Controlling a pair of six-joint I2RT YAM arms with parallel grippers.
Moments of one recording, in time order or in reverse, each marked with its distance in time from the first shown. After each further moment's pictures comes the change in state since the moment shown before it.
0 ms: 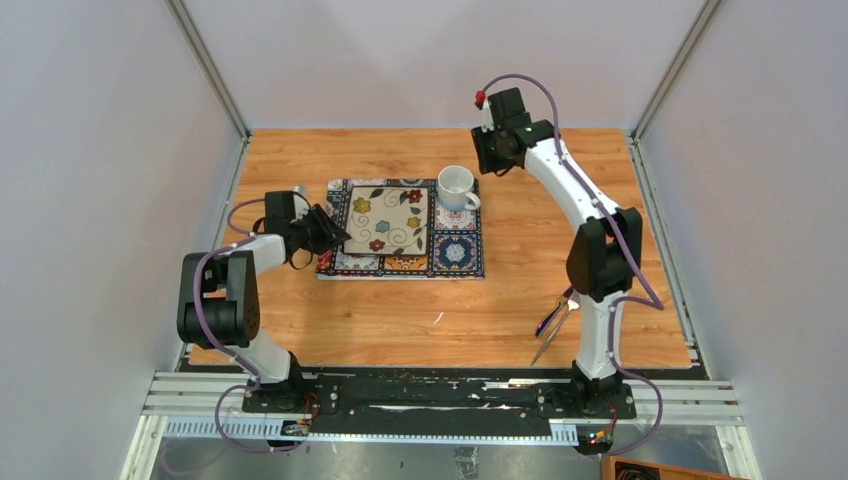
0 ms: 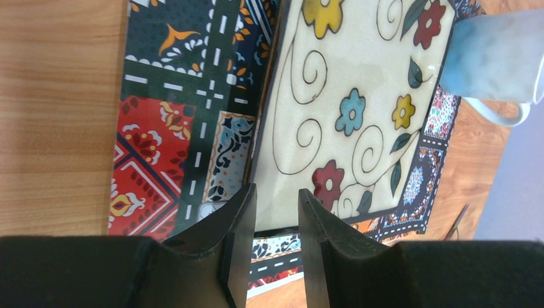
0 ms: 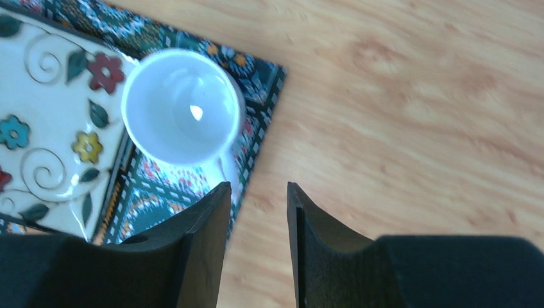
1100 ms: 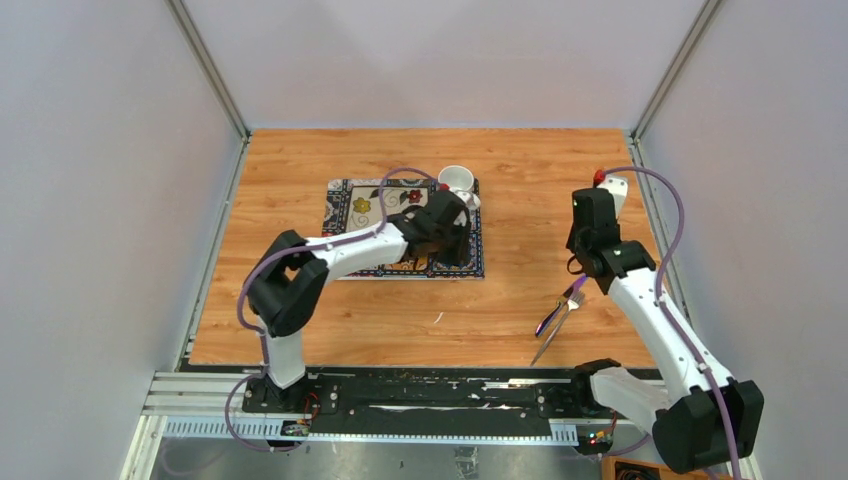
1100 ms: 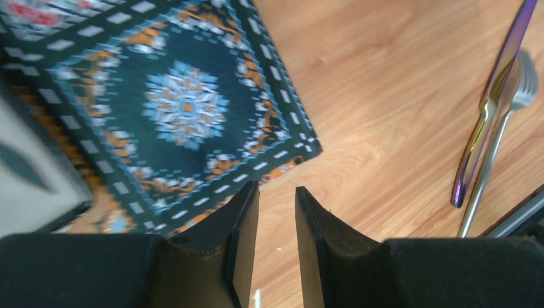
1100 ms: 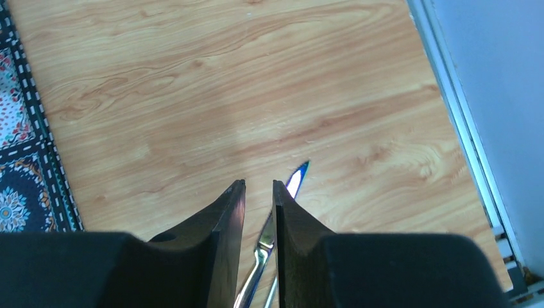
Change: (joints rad) left arm -0.861 0.218 0.515 -0.313 -0.418 0.099; right arm -0.134 -1.039 -1.128 0.195 0.471 0.287
